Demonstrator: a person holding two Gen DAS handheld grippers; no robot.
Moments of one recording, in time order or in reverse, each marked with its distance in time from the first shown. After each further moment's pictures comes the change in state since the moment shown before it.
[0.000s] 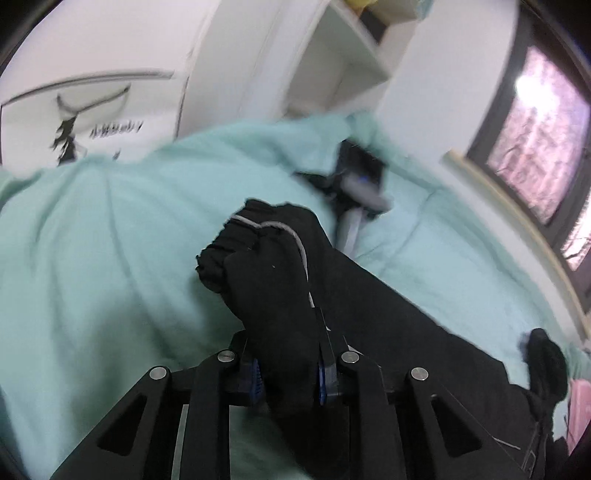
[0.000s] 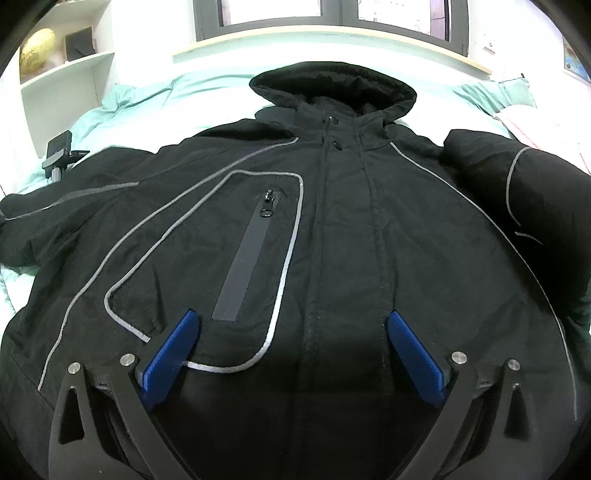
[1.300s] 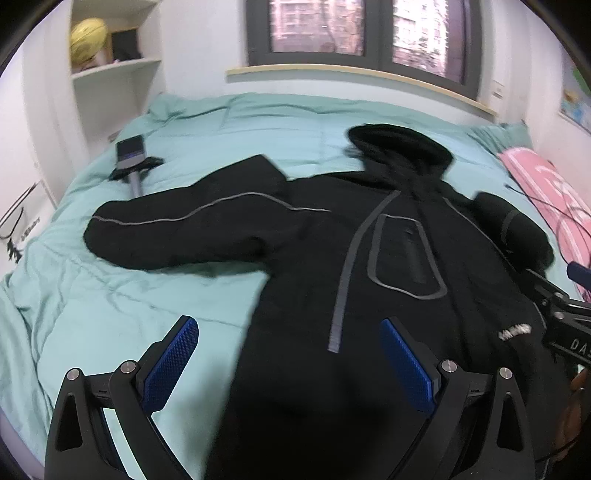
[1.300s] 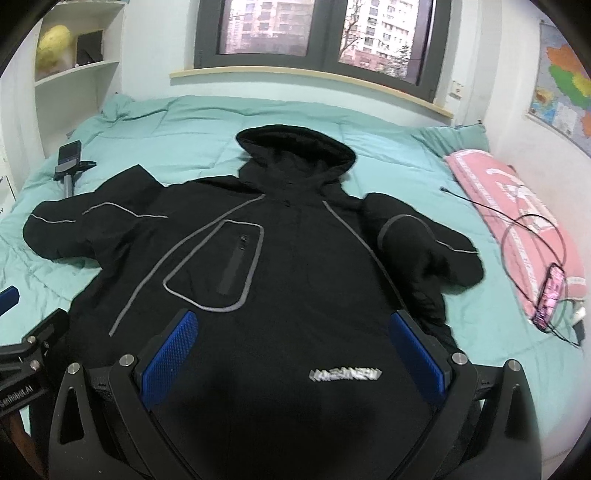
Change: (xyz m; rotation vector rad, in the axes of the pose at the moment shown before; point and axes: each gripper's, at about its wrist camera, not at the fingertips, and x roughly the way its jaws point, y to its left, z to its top) left arm -0.246 -0.219 -0.241 0.642 0.135 -0.191; right arm -0.168 -0.008 0.012 -0.068 -0.041 -0.136
